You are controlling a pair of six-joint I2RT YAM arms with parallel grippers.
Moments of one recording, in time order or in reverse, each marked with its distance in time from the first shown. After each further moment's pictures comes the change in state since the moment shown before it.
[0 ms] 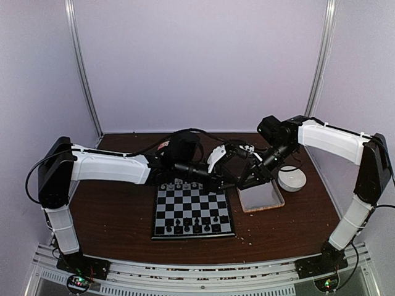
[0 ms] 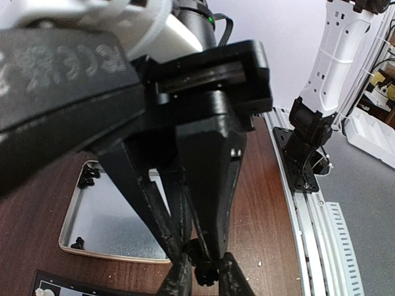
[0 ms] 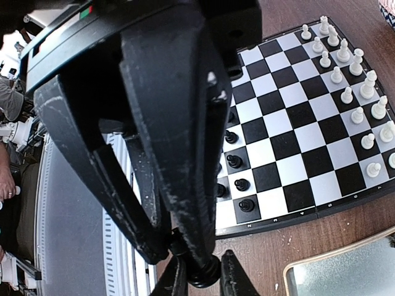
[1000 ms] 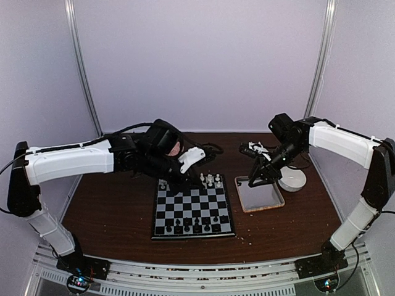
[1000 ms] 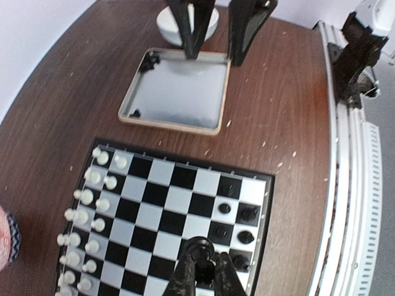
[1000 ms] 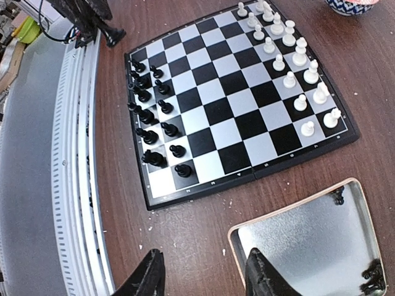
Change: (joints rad) left arm 0.004 -0.265 0.021 -0.653 -0.312 0.152; right arm -0.076 -0.088 -0.073 0.071 0.179 -0.037
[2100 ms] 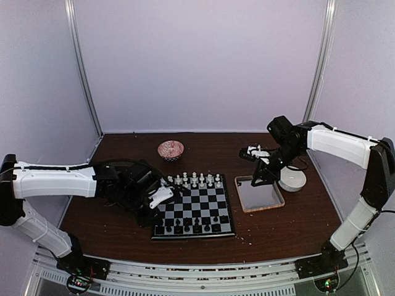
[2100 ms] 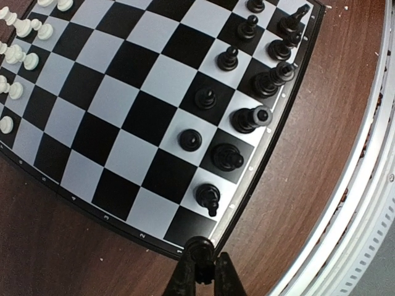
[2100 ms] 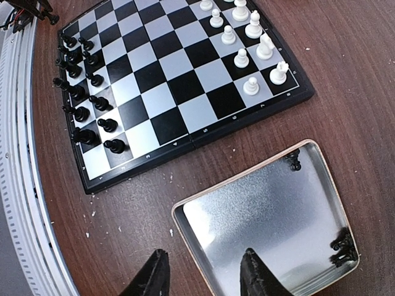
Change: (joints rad) left arm 0.006 -0.217 -0.413 -0.221 -0.156 -0.190; right arm 0.000 0.008 -0.052 0.110 0.239 0.042
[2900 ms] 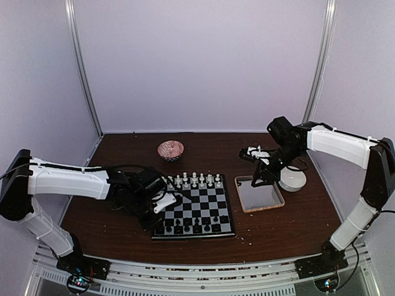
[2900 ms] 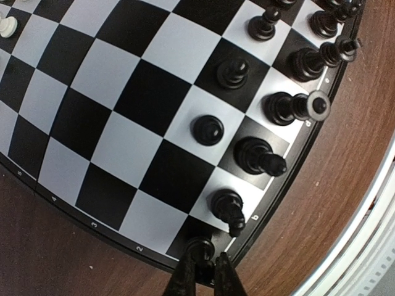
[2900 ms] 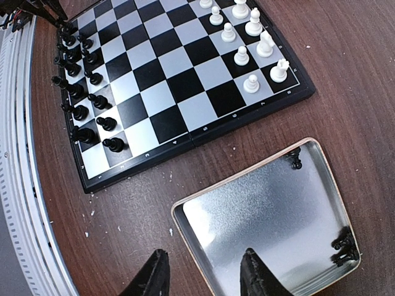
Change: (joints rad) left arm 0.000 0.113 -0.020 0.045 -0.026 -0.033; right arm 0.000 0.000 -0.008 0.005 0.003 0.000
